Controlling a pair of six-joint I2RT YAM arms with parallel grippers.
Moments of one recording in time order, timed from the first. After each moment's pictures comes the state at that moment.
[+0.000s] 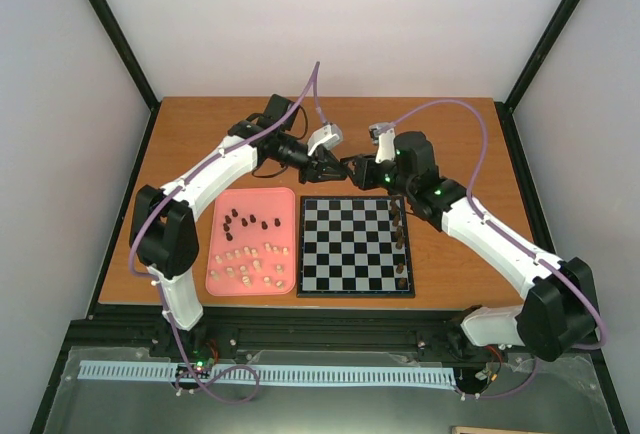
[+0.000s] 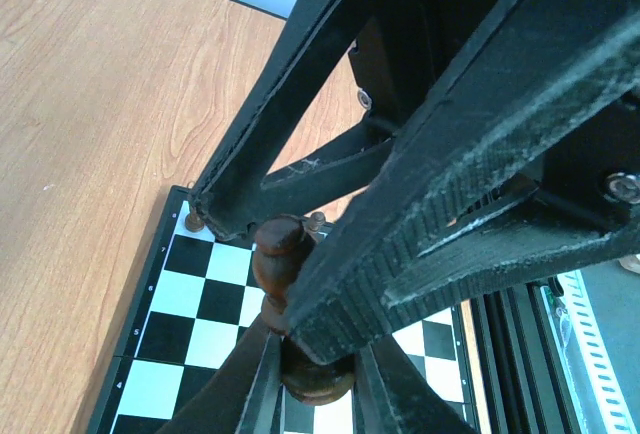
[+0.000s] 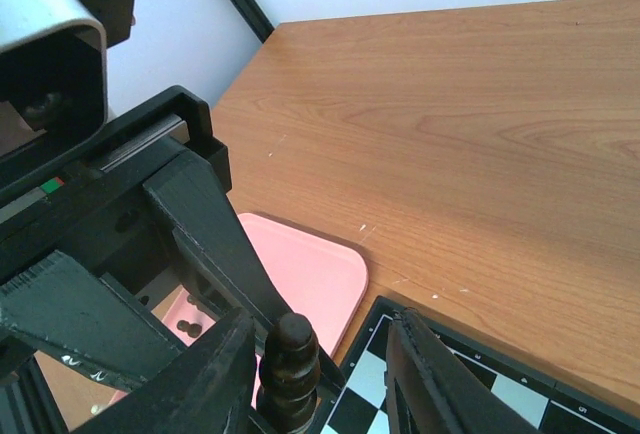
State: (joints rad) left arm -0.51 1.82 1.59 -0.68 0.97 0.44; right arm 0.54 1.31 1.01 -0.12 -0.29 0.42
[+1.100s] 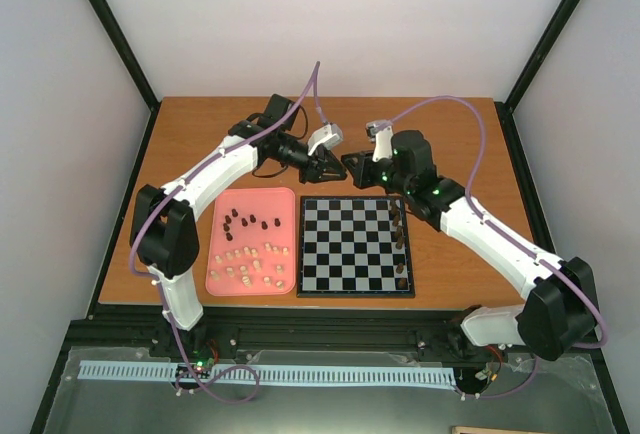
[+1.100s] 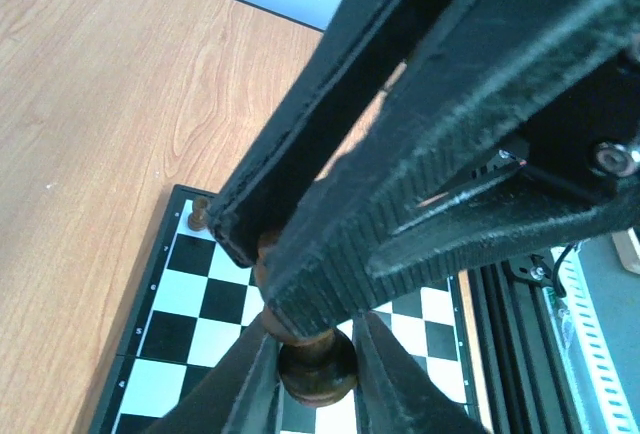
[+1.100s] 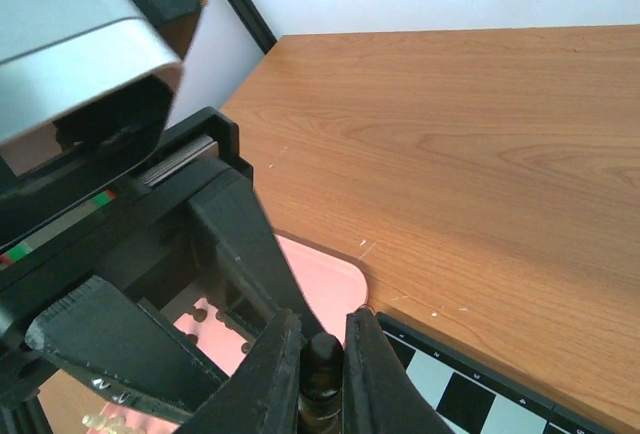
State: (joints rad) left arm -0.51 1.83 1.59 -0.68 0.97 0.43; right arm 0.57 1.31 1.03 -0.12 -0.26 0.40
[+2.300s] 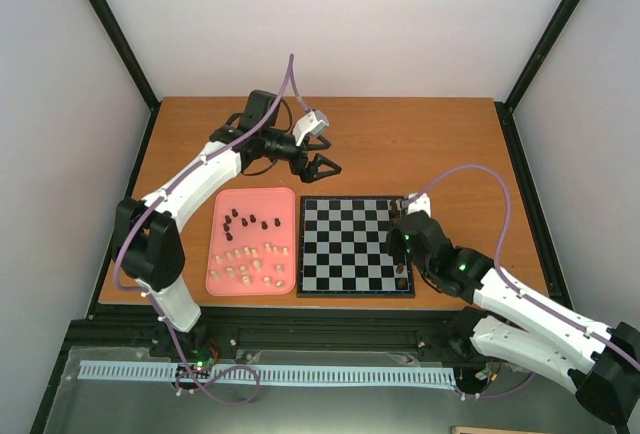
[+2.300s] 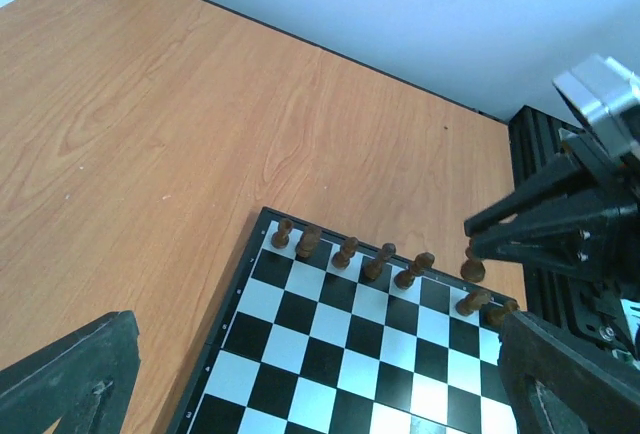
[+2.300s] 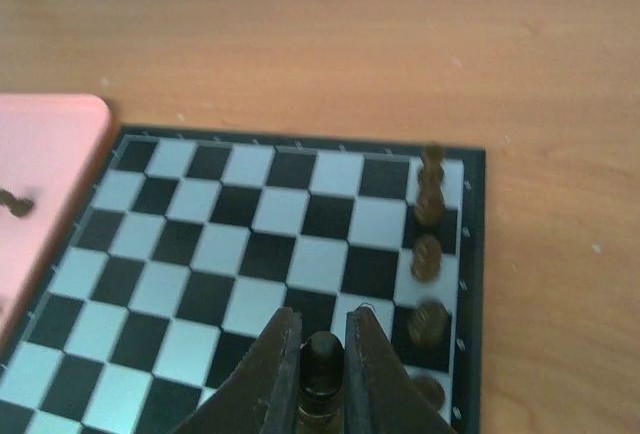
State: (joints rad) left arm -0.44 1.71 1.49 -0.50 0.88 0.28; right arm 0.78 0.84 0.57 -0.34 0.37 0.49
